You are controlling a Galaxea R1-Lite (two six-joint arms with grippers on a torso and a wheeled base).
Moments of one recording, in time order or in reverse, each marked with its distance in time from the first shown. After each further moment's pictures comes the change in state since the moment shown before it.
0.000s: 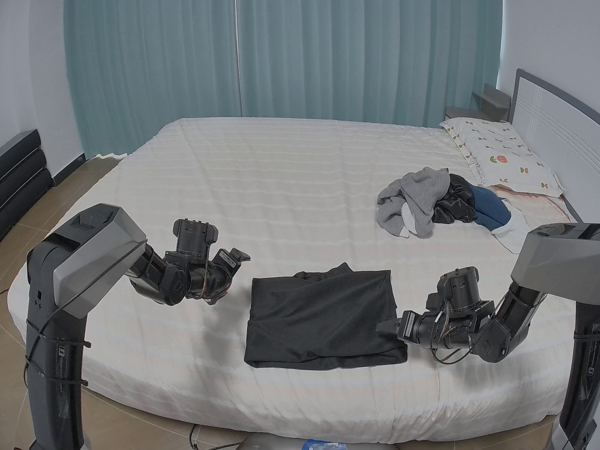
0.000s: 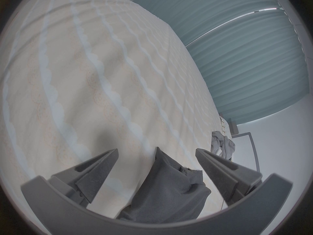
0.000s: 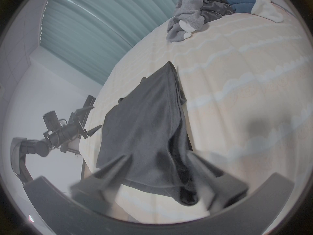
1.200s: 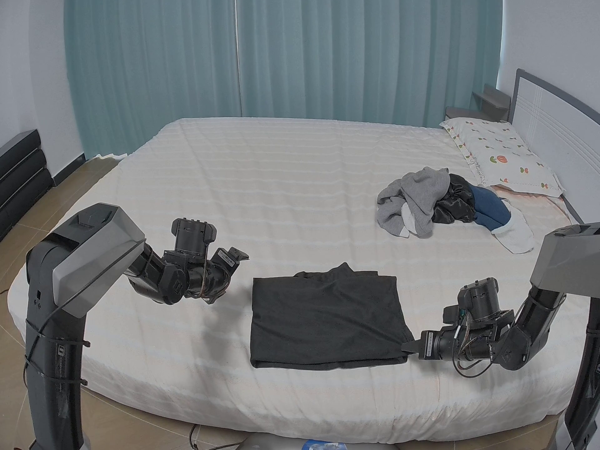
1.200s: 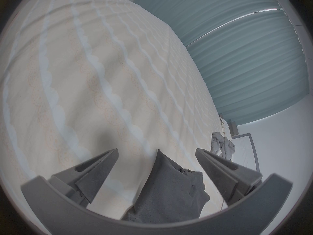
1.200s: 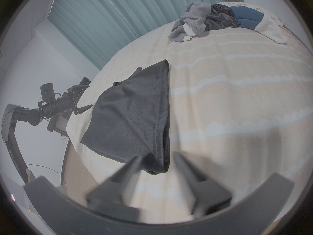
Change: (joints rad) left arm 0.001 0.000 -0.002 0.000 -0.001 0.000; right arm -0.053 -0.070 0.146 0.002 -0.013 -0.223
